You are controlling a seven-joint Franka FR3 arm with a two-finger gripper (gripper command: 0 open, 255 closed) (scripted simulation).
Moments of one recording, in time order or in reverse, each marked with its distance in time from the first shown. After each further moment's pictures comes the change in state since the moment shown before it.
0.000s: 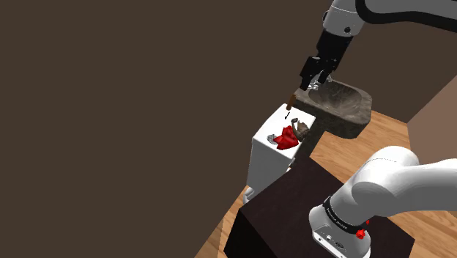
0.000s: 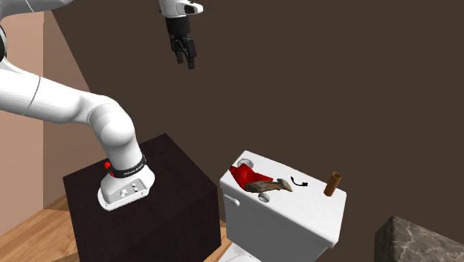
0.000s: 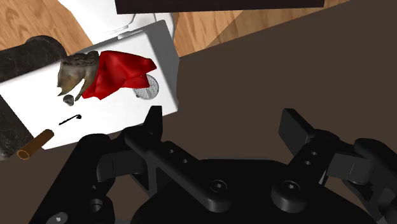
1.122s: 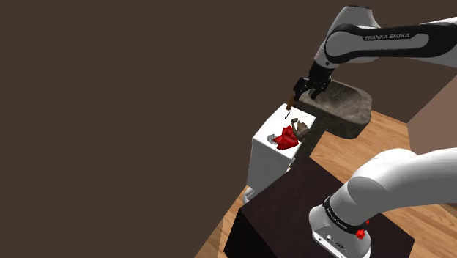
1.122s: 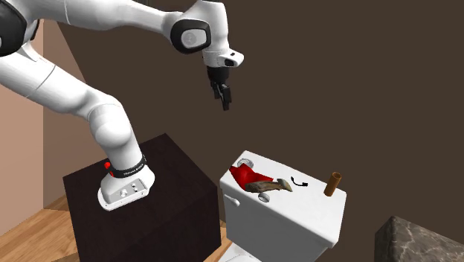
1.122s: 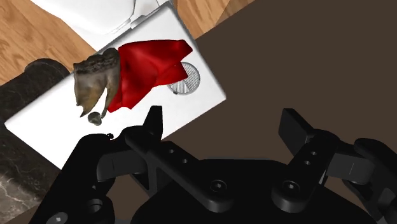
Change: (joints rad) arm -0.130 0.220 -0.246 -0.182 -0.056 0.460 -0.054
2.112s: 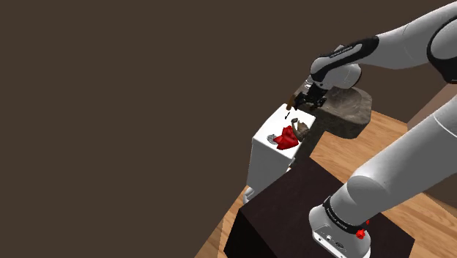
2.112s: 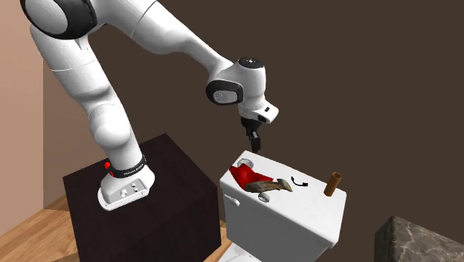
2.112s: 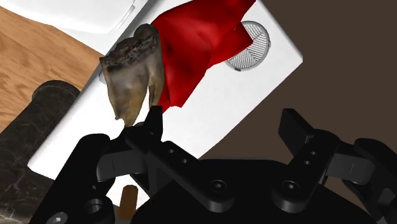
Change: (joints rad) arm -0.014 0.485 -0.278 0.076 0.248 0.415 -0.227
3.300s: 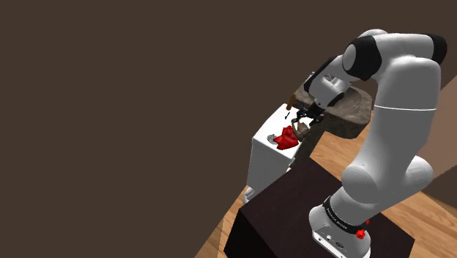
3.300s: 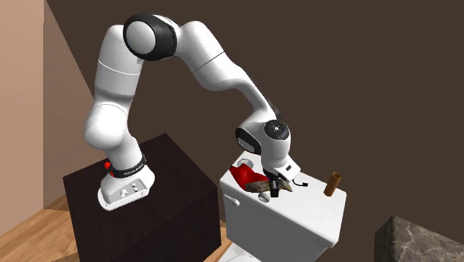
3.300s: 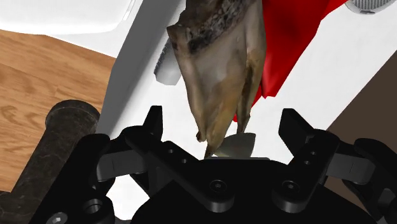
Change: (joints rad) arm -0.241 0.584 0.088 0.299 0.651 0.113 -0.446
